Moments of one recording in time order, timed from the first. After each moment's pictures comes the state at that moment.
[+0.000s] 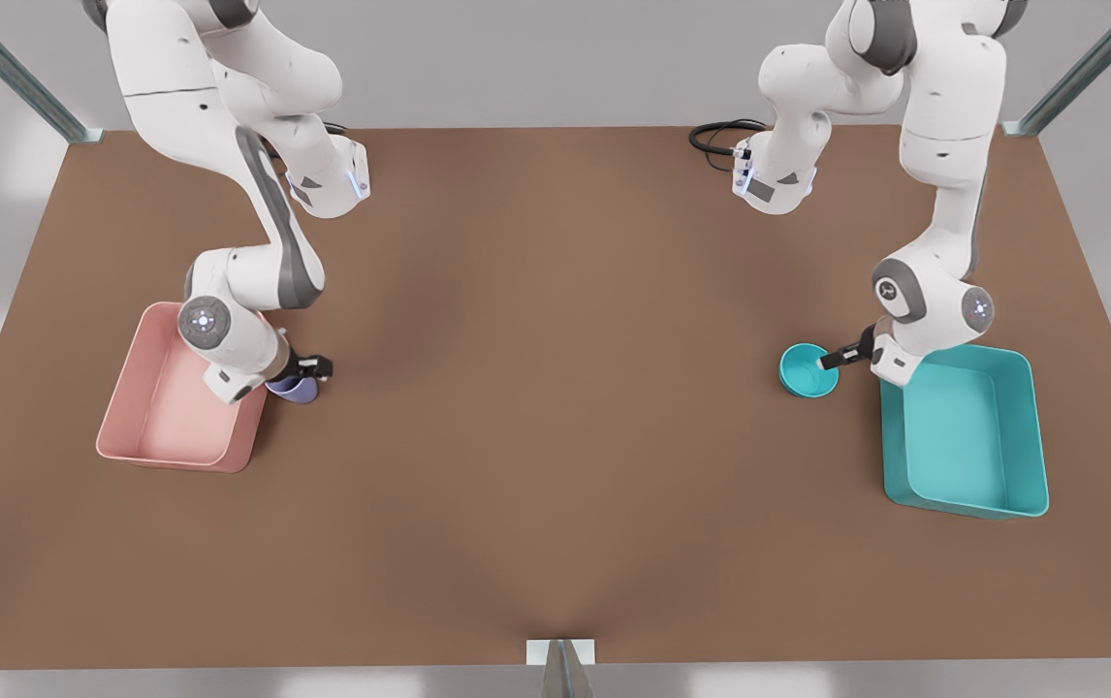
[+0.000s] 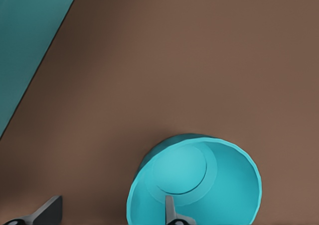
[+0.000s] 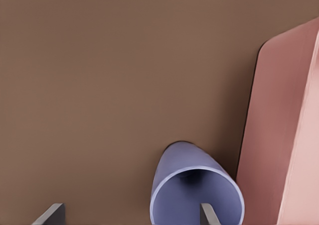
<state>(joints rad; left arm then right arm) -0.18 0.30 0.34 -2.38 -0.47 2.43 0.20 0.06 0.18 0.05 -2.21 -0.01 2.27 0.09</state>
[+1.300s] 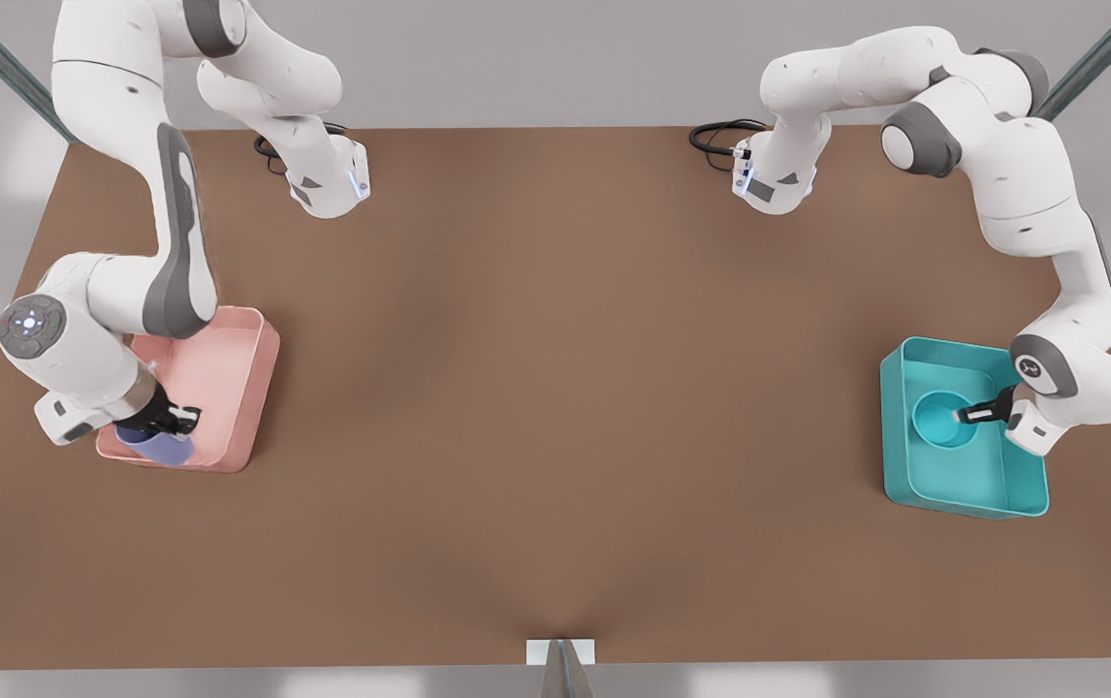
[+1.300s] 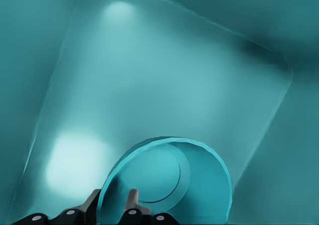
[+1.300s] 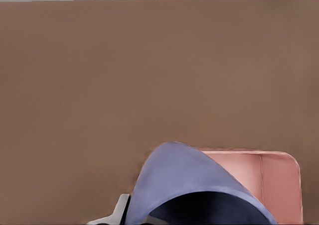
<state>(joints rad) 0.14 0.71 0.37 -1.62 -0.30 2.08 0.42 -0.01 0.29 -0.12 -1.69 -0.08 2.06 0.03</state>
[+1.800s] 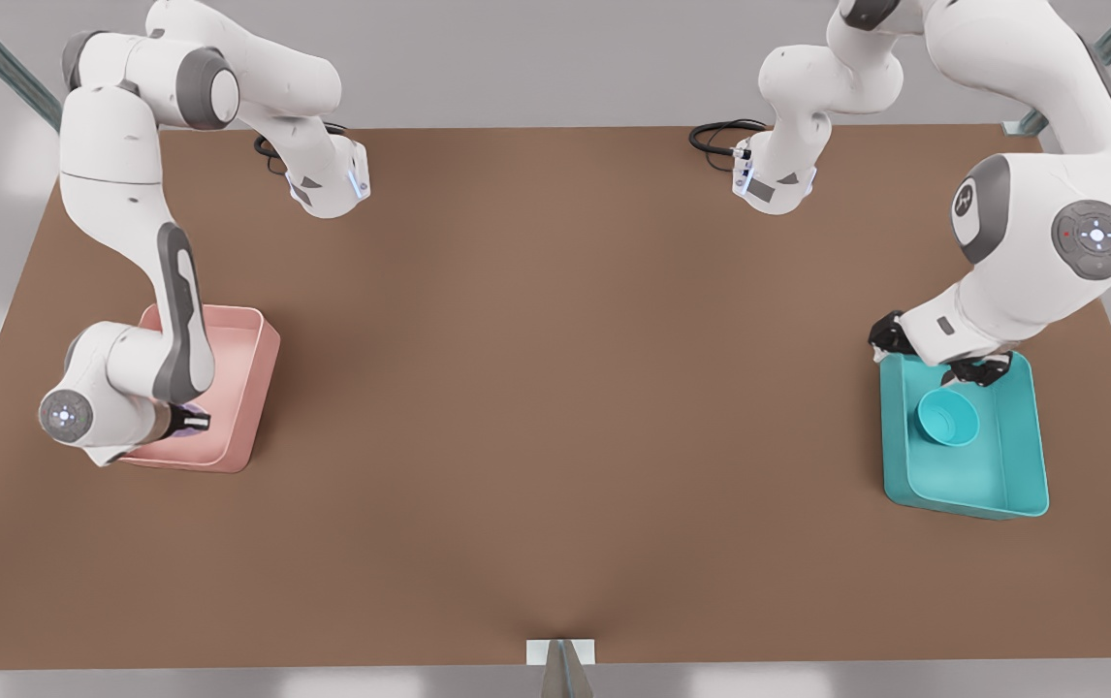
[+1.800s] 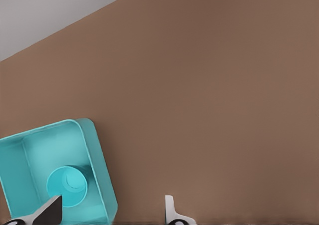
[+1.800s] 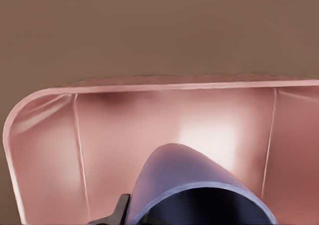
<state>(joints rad) -0.14 0.20 0.06 -1.42 0.05 1.59 0.36 -0.06 0.54 -0.16 -1.75 -0.03 2.04 -0.07</state>
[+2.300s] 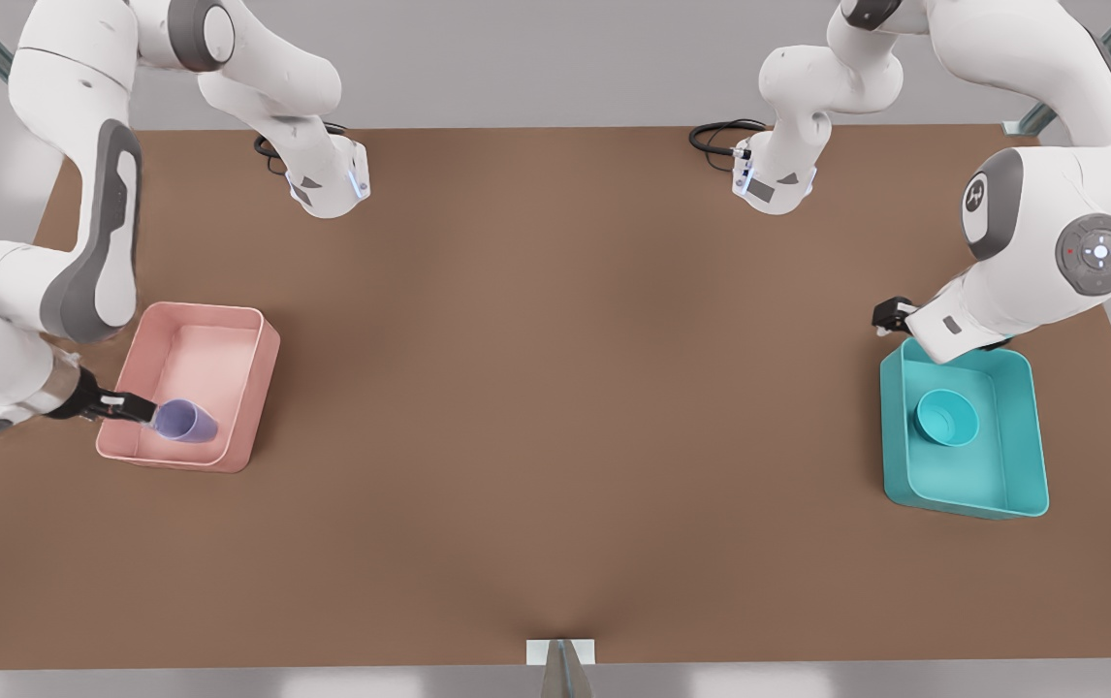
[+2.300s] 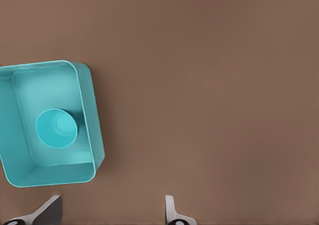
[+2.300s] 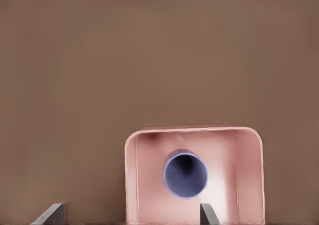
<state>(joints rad) -0.12 0.20 0.06 -1.42 0.06 1.42 0.21 -0.05 0.29 -0.14 -1.48 0.04 1.77 -0.08</state>
